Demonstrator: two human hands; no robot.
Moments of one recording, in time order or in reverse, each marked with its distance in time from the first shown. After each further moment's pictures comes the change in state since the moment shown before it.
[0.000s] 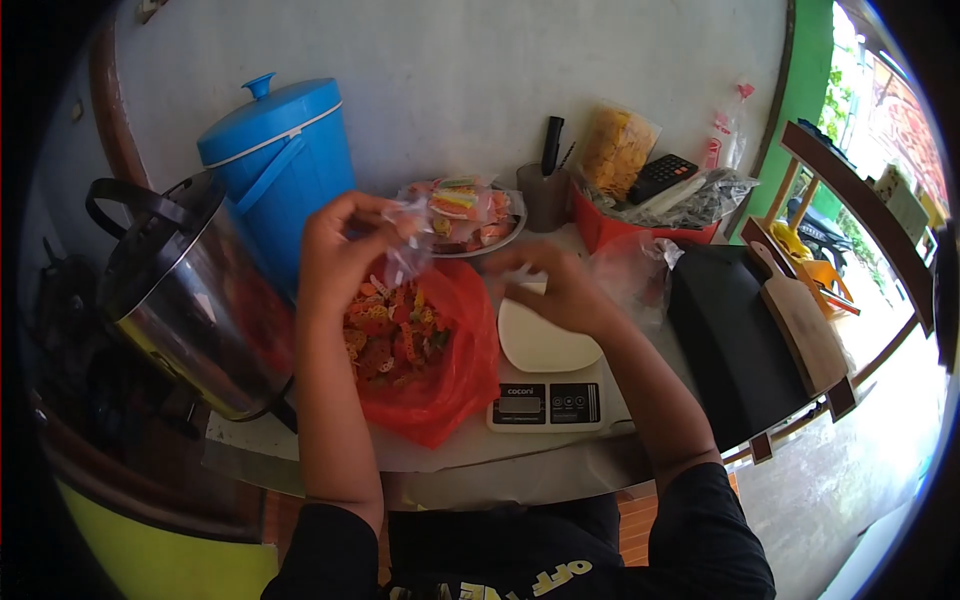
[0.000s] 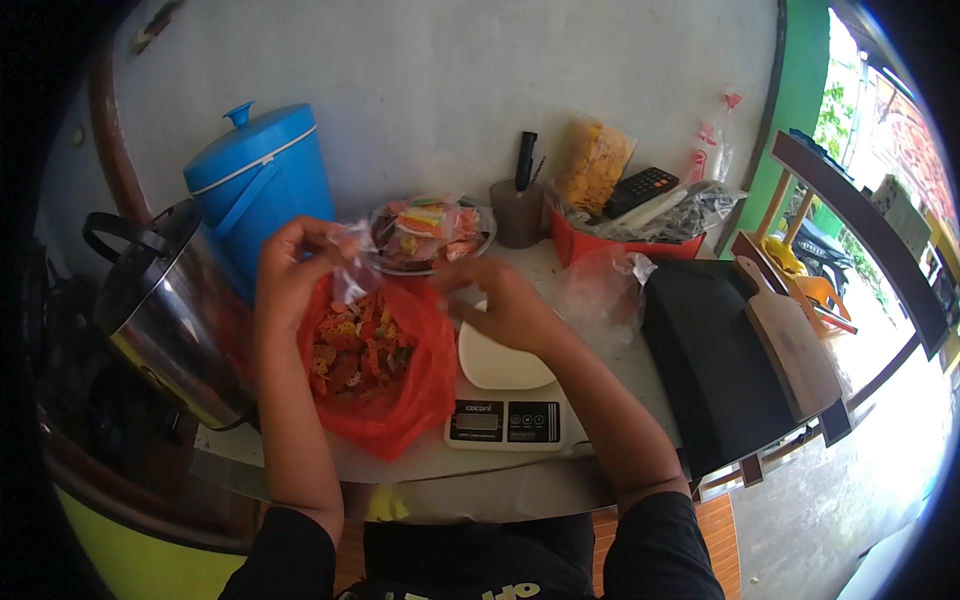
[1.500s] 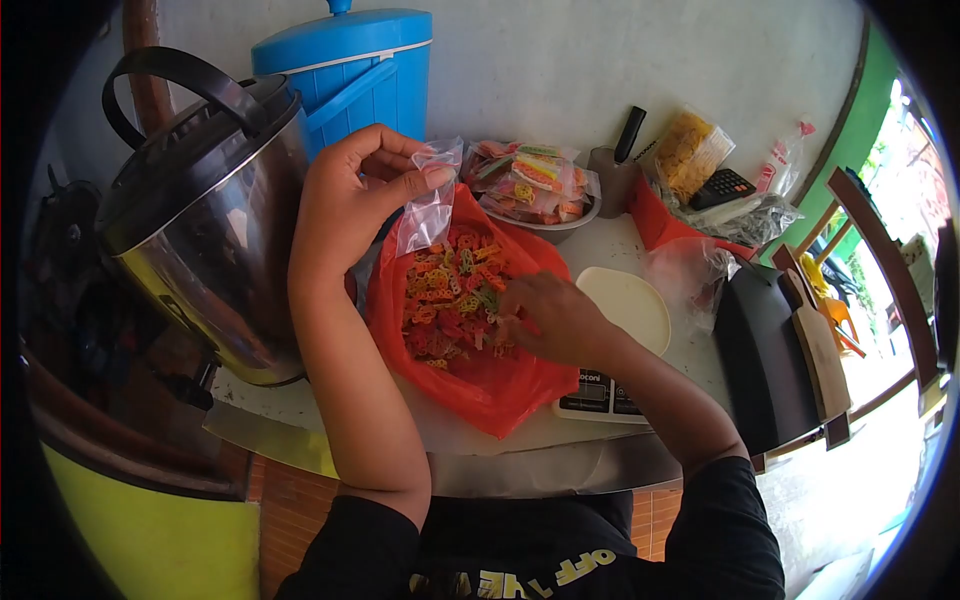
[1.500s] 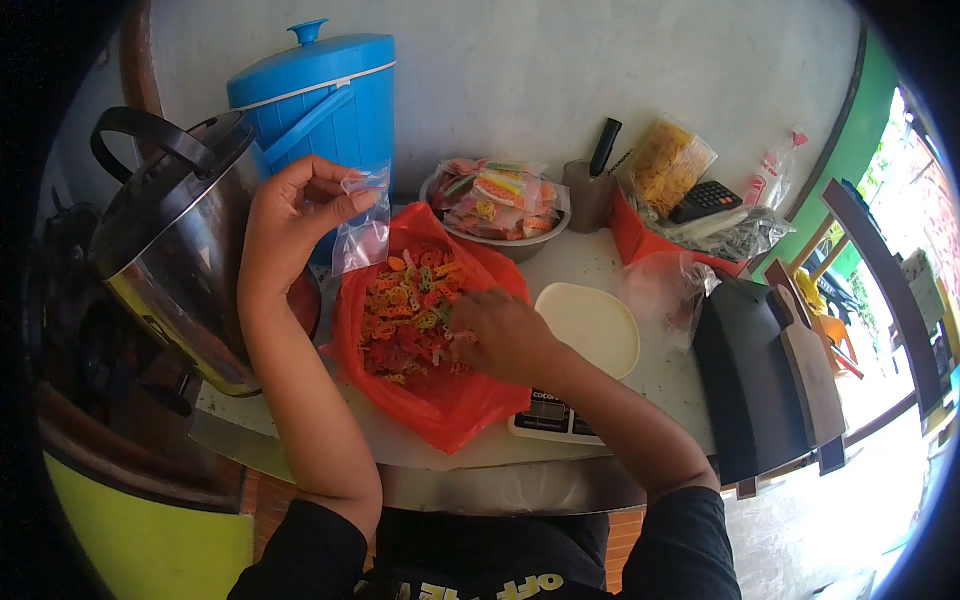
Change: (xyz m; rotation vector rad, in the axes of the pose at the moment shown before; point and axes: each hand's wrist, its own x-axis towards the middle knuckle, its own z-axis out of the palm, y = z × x) left_hand -0.010 -0.003 -0.079 0.067 0.046 0.006; right_hand 0.015 -0.012 0.103 -0.380 -0.296 0.010
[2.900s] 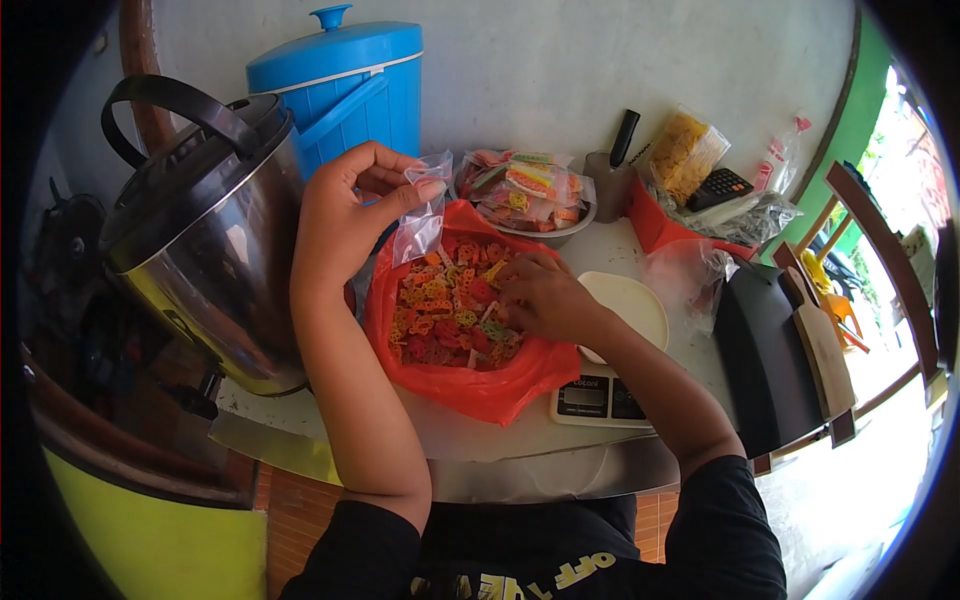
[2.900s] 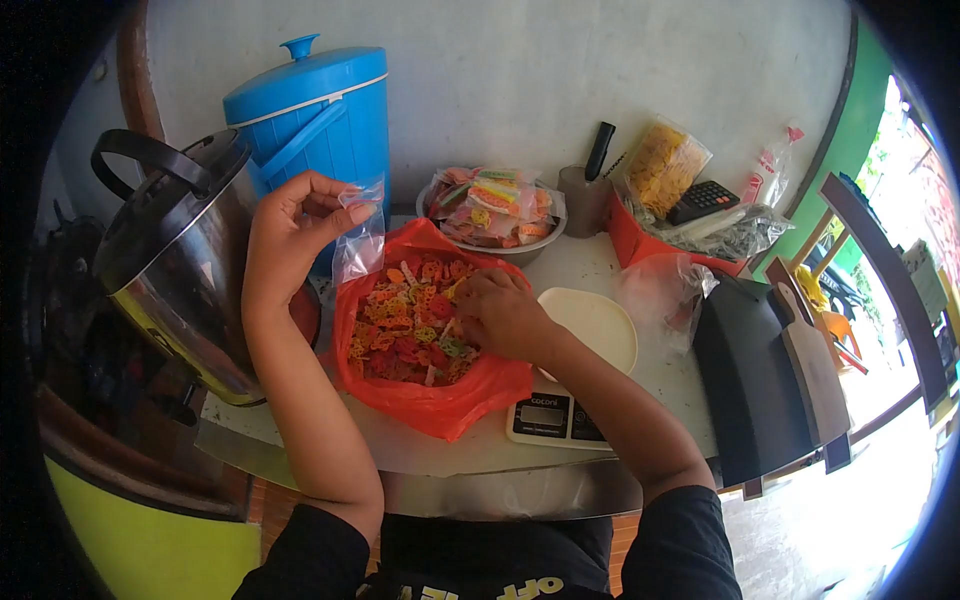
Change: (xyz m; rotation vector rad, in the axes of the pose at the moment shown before) left_hand 0.003 -0.004 0.003 0.094 0.017 0.034; right_hand 0.015 0.051 0.019 -0.049 0.154 -0.145
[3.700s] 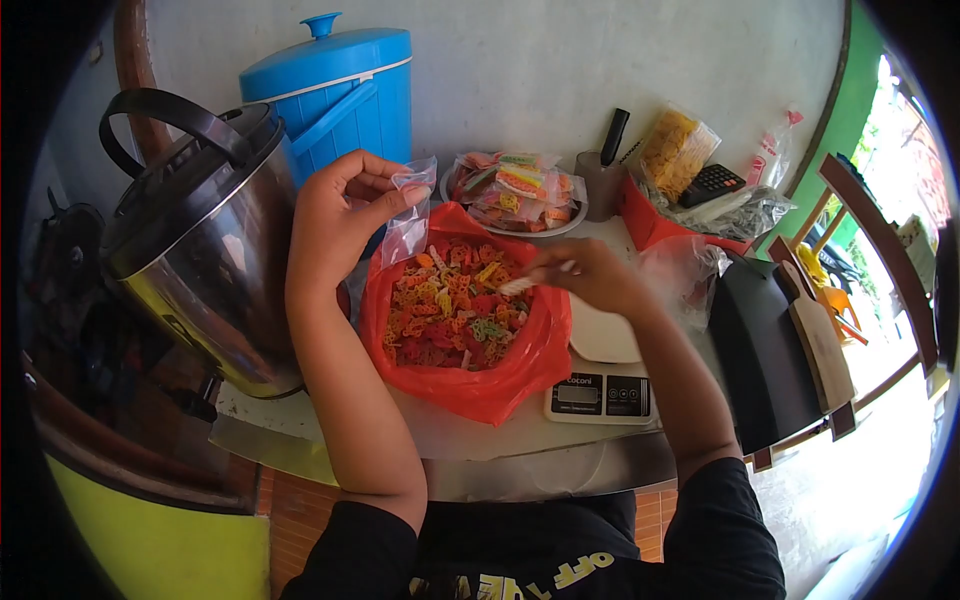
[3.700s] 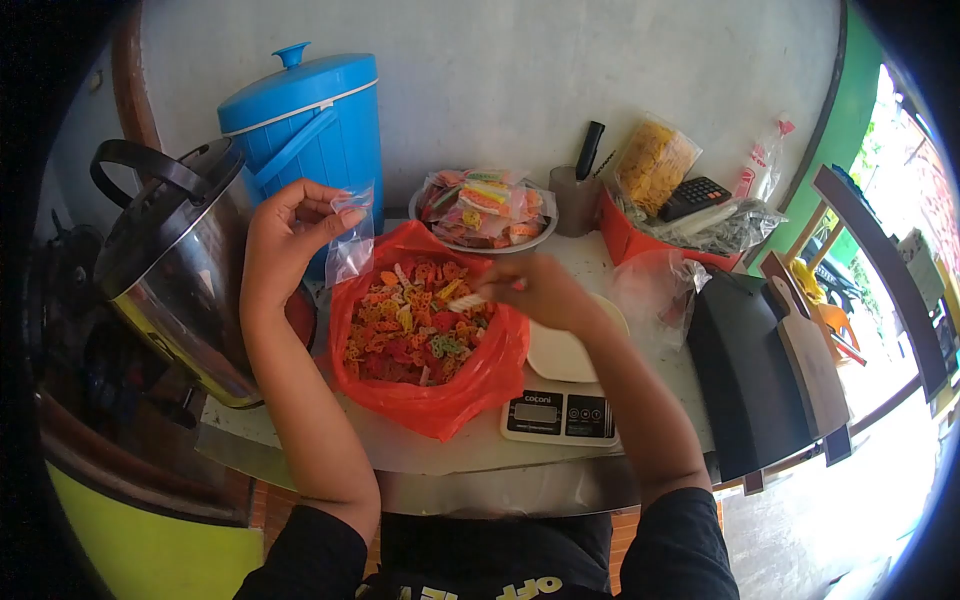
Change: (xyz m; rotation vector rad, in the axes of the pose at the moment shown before) left_hand 0.000 -0.001 0.001 0.027 0.019 -0.018; right_hand 0.000 0.000 -0.073 0.388 -0.124 0.405
